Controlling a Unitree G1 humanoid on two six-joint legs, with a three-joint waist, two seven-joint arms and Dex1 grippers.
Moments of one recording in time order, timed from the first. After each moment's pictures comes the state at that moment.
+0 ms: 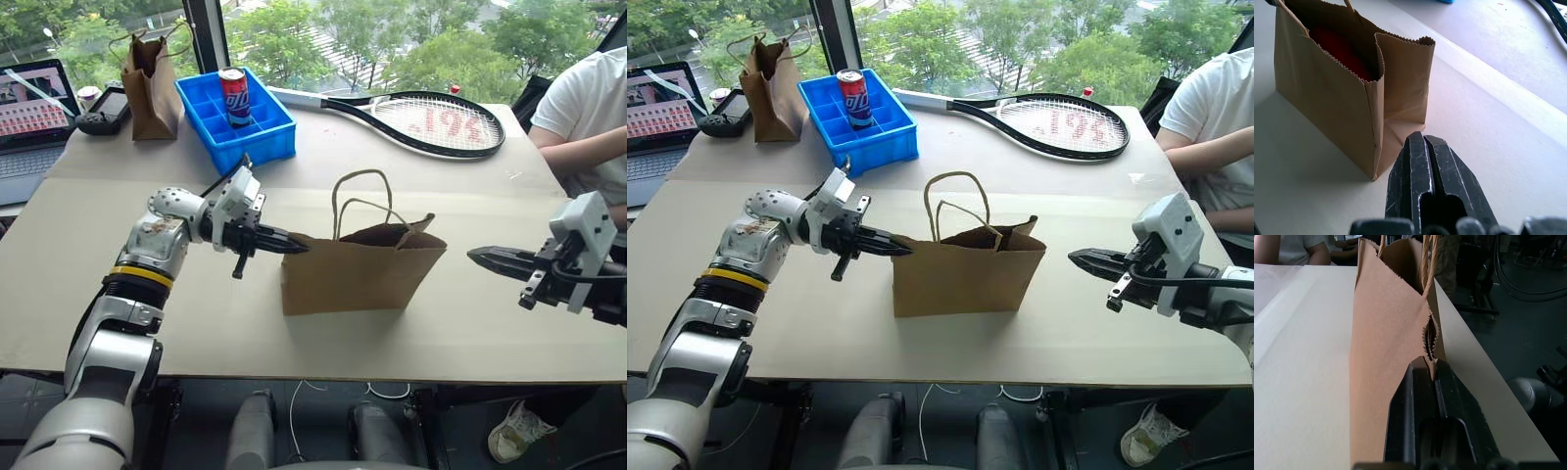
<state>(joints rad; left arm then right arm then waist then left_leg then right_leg) -0.87 0.57 -0.24 0.51 -0.46 0.17 -1.61 -0.06 -0.97 -0.49 -0.52 0.65 0.85 0.87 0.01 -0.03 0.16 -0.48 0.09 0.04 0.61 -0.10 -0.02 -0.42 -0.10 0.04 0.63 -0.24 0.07</state>
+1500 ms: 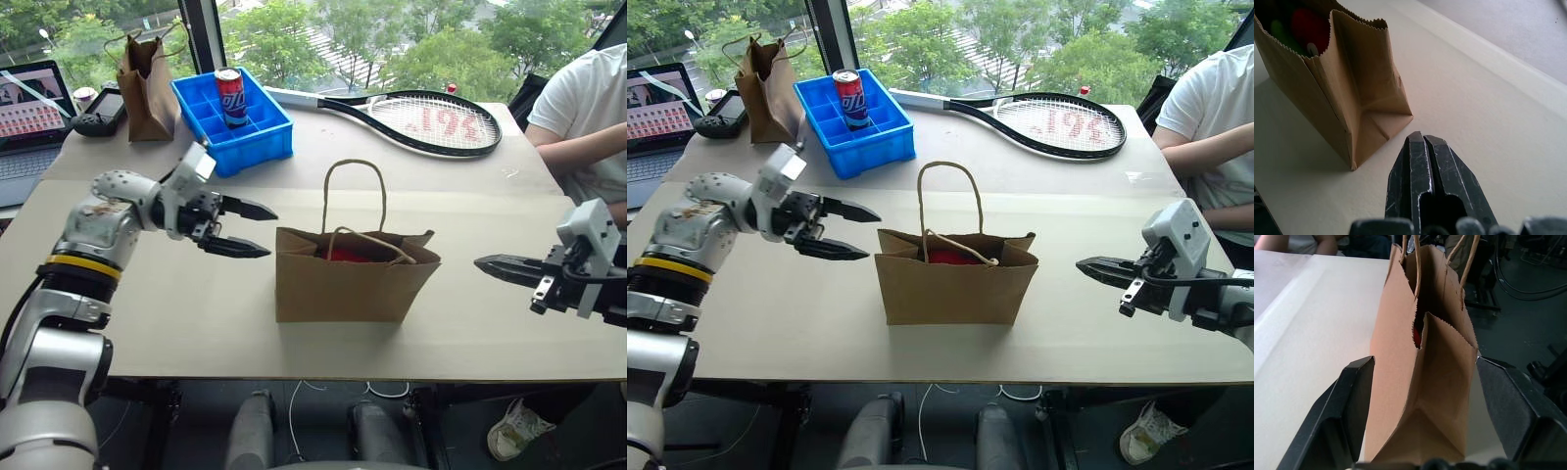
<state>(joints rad) -0.84 0.86 -0.20 0.41 -0.67 0.30 -1.60 0.01 -0.97 -0.52 -0.42 0.65 0.76 0.98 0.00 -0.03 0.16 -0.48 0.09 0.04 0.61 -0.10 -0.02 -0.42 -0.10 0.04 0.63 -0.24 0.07</state>
